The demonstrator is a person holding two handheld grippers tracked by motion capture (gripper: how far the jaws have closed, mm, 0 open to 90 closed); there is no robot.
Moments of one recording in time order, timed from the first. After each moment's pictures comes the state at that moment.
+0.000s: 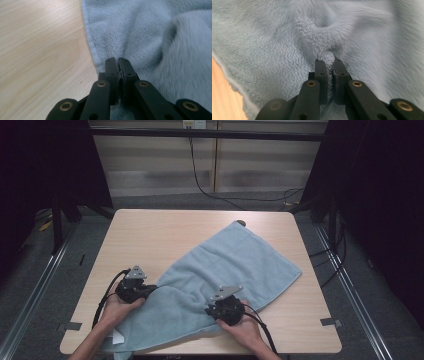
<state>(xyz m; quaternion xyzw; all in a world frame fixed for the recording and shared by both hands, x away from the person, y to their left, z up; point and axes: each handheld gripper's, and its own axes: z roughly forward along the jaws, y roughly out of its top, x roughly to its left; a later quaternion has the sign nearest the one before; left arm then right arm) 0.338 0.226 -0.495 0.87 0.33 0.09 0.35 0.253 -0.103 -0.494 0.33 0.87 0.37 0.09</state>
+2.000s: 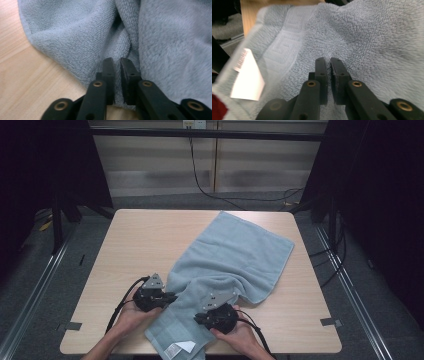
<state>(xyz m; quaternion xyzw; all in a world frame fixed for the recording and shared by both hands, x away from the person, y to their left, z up) 0.315 0.175 -0.500 0.88 0.26 0.06 0.39 0.236 -0.081 -0.488 0.26 0.87 0.41 0.05</state>
